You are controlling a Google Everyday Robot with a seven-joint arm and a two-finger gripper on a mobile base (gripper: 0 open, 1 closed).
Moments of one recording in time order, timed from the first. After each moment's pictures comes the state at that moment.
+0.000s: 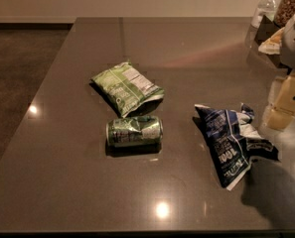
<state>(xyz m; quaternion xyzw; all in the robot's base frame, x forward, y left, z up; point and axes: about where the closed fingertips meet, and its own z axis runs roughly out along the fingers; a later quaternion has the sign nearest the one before) 0.438 -0.217 0.976 -0.60 0.78 -0.03 0.16</state>
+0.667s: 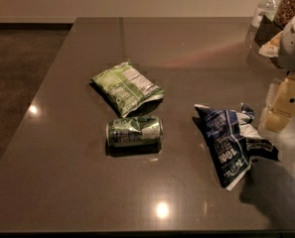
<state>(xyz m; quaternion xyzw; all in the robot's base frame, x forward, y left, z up) 0.439 -0.218 0.970 -0.59 0.79 -0.03 0.16</state>
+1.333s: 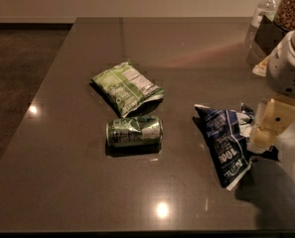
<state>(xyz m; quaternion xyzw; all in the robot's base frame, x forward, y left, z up) 0.434 -0.214 0.933 -0.58 0.80 -0.02 0.14</state>
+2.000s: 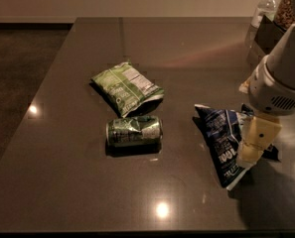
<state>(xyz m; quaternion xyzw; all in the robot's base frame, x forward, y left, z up) 0.427 -0.201 0.892 -0.59 0.80 -0.01 0.10</state>
